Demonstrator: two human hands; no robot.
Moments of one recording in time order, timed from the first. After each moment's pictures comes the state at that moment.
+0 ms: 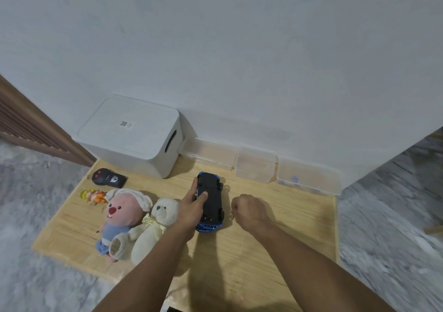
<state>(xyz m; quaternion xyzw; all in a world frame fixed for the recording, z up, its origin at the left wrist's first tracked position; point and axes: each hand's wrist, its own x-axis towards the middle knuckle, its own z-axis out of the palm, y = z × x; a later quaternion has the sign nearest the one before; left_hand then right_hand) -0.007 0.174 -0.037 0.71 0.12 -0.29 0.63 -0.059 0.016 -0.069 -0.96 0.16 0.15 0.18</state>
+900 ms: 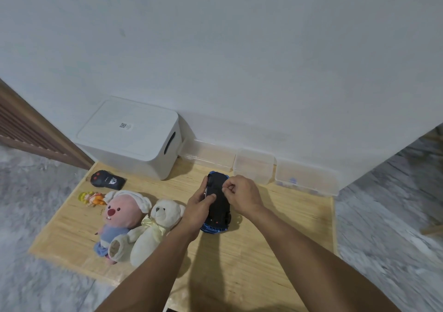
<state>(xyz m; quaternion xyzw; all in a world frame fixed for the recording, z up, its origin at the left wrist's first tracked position) -0.013 0.163 -0.024 0.70 0.05 -0.31 0.64 -0.032 0.017 -0.026 -0.92 0.18 0.00 0.35</state>
